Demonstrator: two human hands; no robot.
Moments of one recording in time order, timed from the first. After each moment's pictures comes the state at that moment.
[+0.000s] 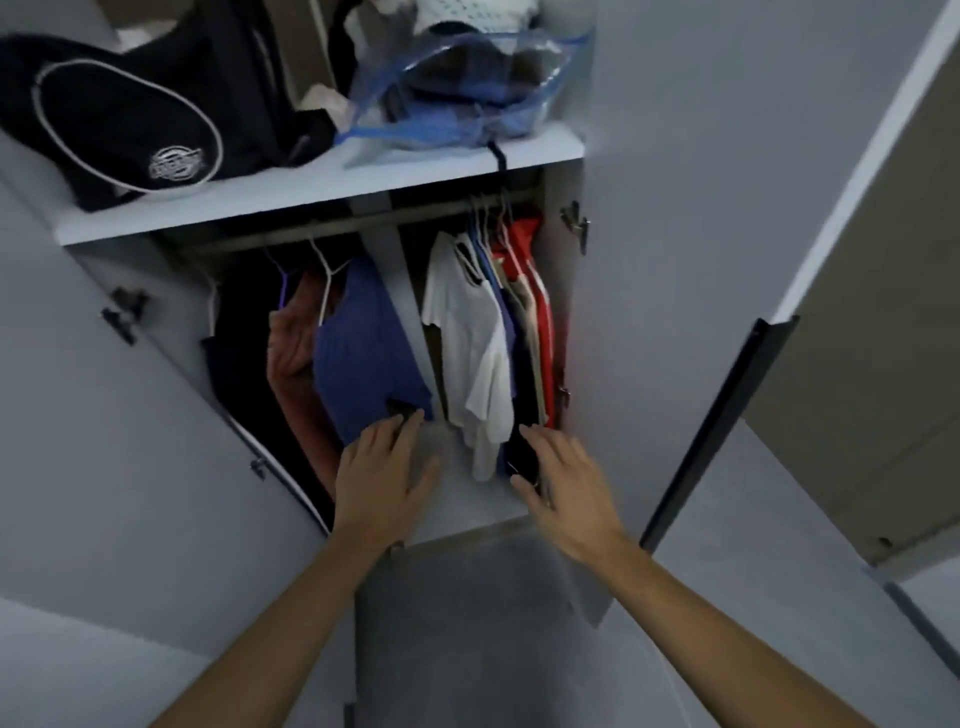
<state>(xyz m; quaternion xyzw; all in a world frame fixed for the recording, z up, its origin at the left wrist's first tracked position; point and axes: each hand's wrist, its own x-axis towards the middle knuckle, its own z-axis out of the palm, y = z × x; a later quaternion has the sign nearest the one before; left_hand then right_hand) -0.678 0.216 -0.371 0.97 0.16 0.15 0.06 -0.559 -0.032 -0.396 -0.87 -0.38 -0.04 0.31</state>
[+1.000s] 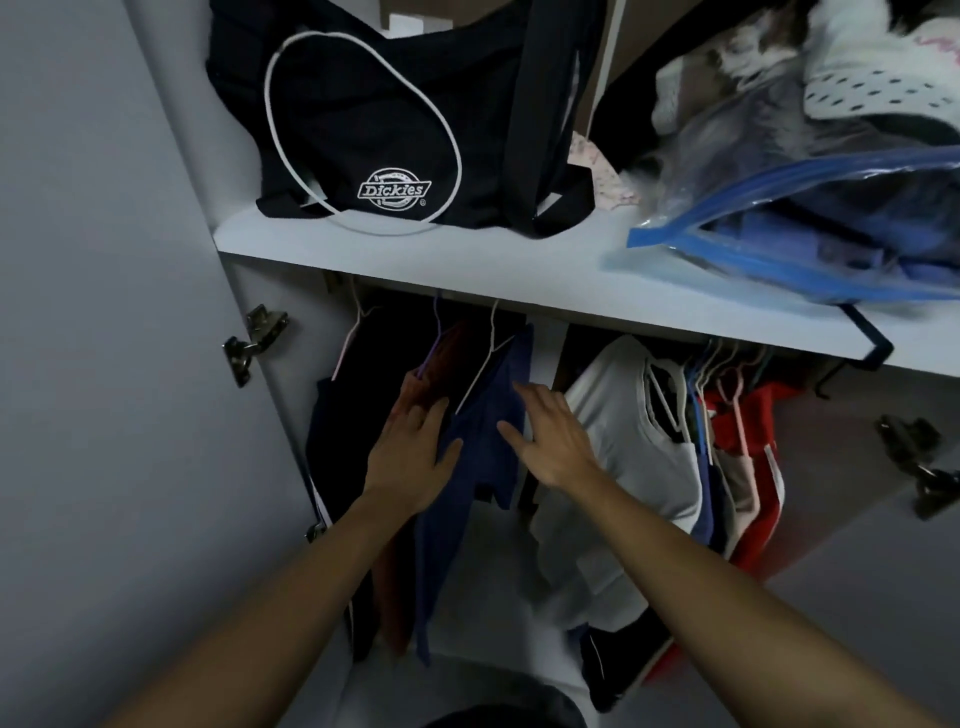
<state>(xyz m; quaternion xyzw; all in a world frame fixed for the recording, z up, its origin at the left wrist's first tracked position) -0.549 0.508 -0.385 0.91 0.34 0.16 0.16 -0.343 0.391 -0.378 -0.80 -0.54 0.02 0.24</state>
